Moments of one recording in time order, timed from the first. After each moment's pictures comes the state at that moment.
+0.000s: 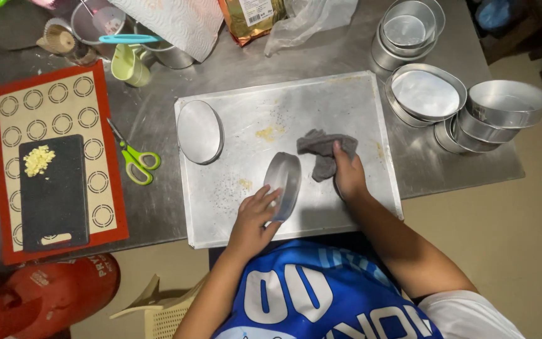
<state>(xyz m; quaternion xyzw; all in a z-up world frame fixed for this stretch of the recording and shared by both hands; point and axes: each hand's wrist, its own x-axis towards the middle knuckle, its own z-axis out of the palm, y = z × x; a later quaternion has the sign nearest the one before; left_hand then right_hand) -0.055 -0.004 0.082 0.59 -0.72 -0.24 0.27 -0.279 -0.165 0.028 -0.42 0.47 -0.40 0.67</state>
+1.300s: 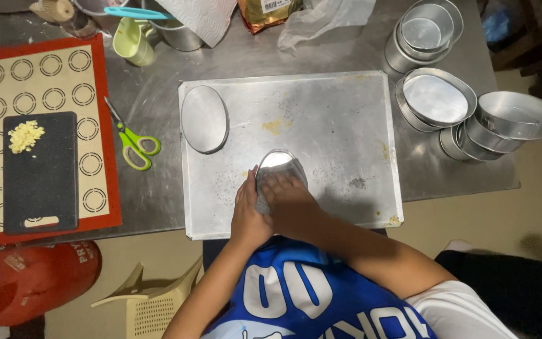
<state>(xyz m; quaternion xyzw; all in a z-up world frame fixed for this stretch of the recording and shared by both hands) -0.058 -0.001 0.055 0.67 -0.62 -0.18 0.36 -0.186 -0.091 0.110 -0.93 0.28 0.04 0.24</state>
